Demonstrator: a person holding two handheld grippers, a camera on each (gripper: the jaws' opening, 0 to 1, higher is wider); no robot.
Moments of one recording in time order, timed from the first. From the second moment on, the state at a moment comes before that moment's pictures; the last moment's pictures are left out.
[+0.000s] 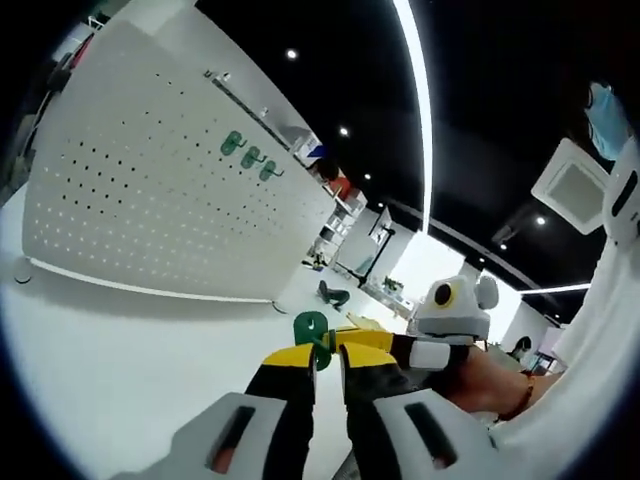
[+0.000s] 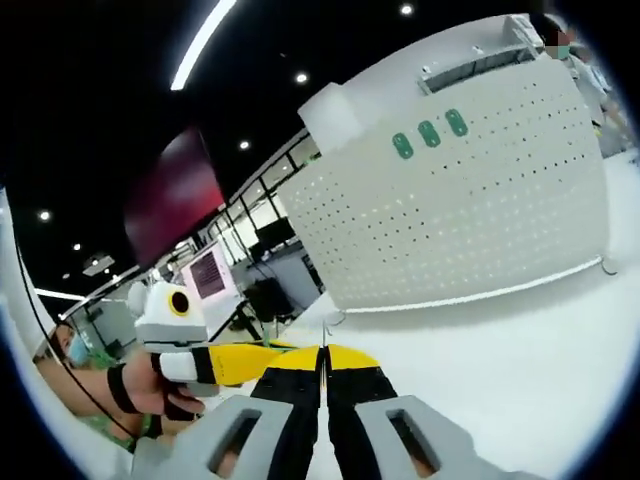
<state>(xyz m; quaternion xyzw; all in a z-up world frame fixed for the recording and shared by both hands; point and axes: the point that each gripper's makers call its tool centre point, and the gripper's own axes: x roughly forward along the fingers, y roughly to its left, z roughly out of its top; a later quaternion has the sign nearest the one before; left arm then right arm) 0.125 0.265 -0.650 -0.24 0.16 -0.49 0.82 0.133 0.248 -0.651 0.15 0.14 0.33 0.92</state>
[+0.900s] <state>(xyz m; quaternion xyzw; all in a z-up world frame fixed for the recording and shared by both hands) 0.135 0.261 -0.652 -0.23 0.18 -0.47 0.83 0.136 0.249 -0.645 0.03 0.12 0.31 0.94</state>
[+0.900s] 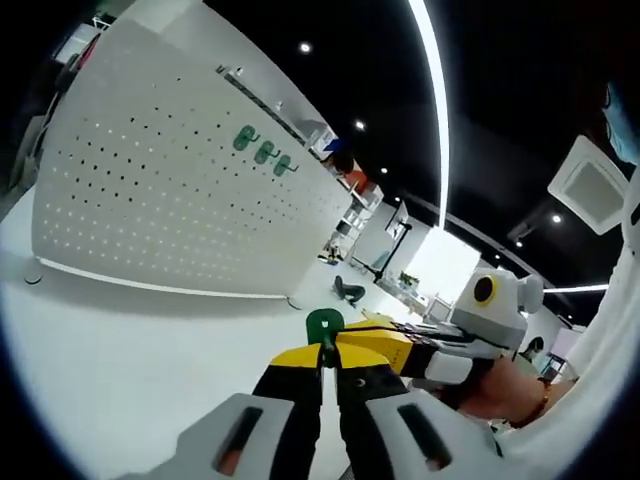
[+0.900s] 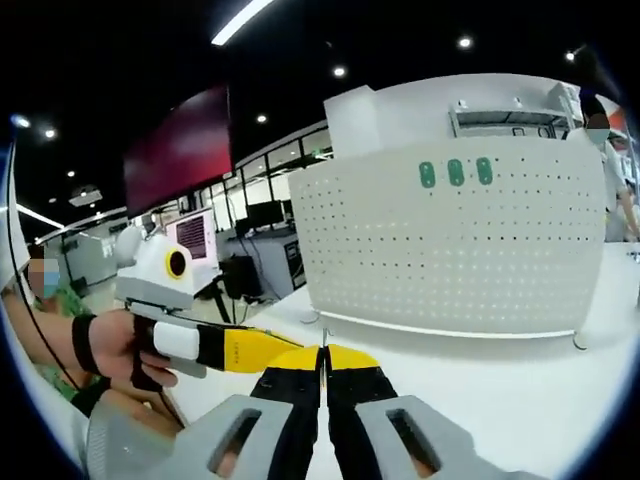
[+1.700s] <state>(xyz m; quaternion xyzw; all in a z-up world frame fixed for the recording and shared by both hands) 0.159 0.279 -0.647 -0.19 0.16 -0.42 0.87 0.134 0.241 -0.649 0.06 0.11 0.31 0.94</state>
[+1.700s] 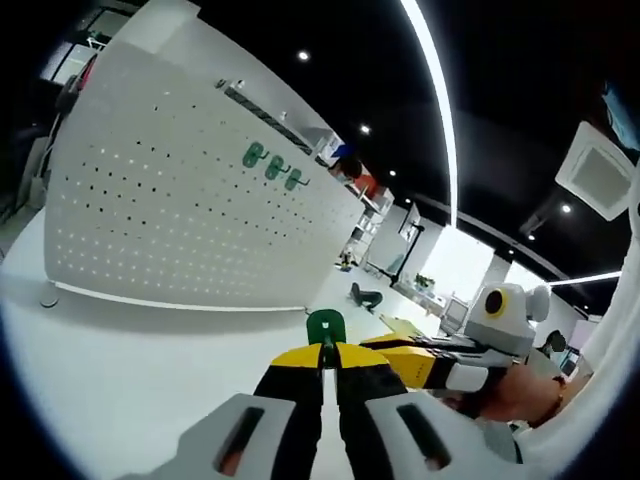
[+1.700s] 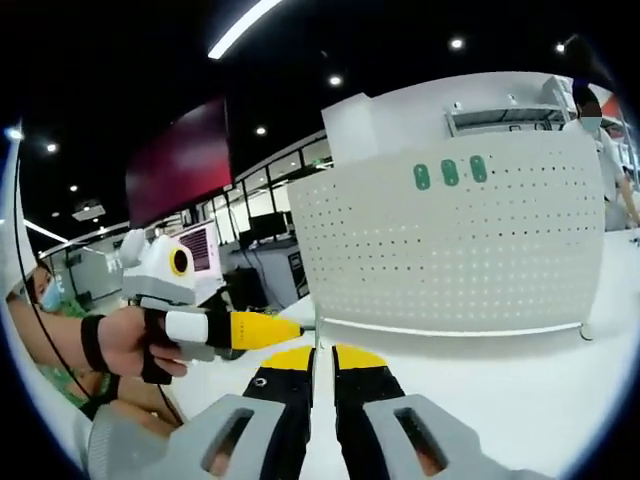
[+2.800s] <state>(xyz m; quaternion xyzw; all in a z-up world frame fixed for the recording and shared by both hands) 0.201 0.300 -0.598 -0.12 0.07 -0.34 0.93 0.107 0.231 -0.643 0.05 0.10 0.32 0.94</state>
